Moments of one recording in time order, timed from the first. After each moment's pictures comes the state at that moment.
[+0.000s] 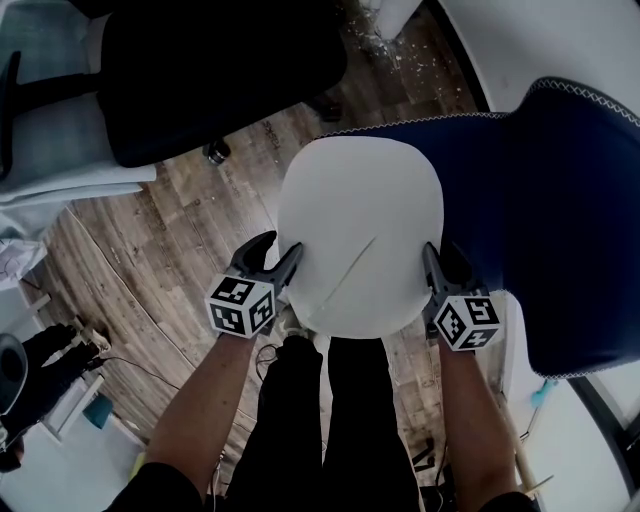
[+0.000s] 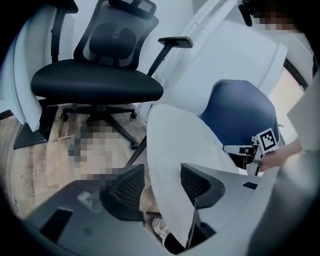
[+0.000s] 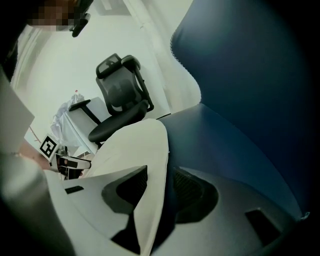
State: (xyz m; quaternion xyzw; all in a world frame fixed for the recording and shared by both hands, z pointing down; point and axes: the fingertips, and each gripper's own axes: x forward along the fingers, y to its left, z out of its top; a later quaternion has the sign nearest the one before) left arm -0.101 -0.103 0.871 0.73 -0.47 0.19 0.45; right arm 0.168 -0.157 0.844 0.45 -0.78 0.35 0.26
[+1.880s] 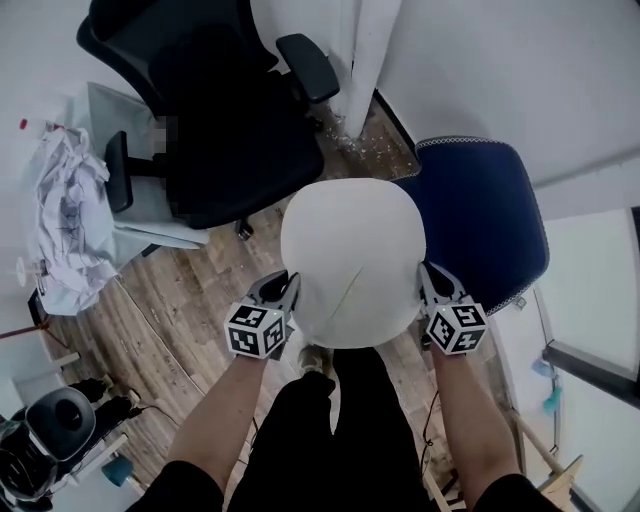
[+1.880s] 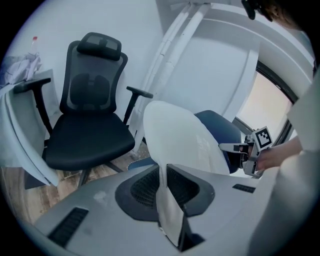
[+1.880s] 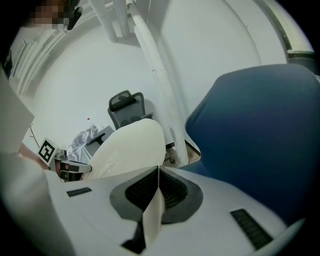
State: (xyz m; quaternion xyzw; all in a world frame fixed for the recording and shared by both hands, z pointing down) left arm -0.090 -0.109 0.617 0.79 -0.47 0.17 0.35; right arm 0.176 -0.148 0.593 0.49 -0.80 0.29 0.18
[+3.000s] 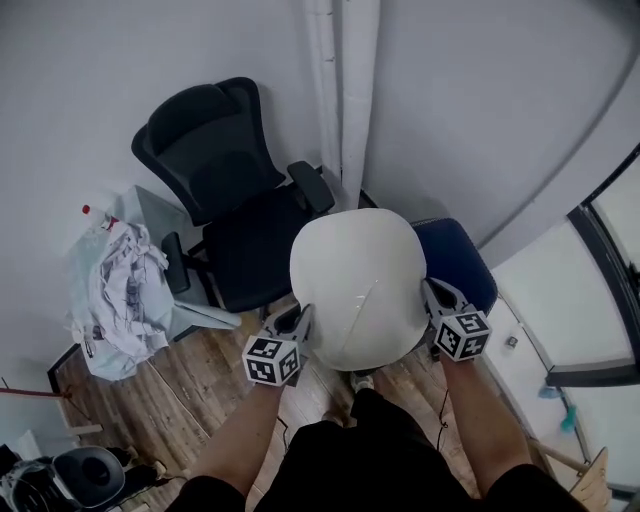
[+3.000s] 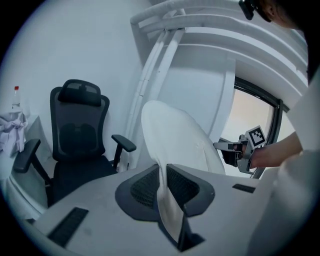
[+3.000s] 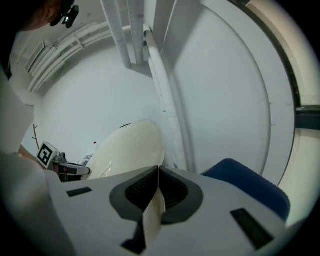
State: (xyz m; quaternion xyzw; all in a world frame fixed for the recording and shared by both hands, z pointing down) left arm -0.093 -0.154 0.394 0.85 -0.46 0.10 0.24; right arm 0.172 -0.190 0.361 0.52 -0.83 0.20 0.10
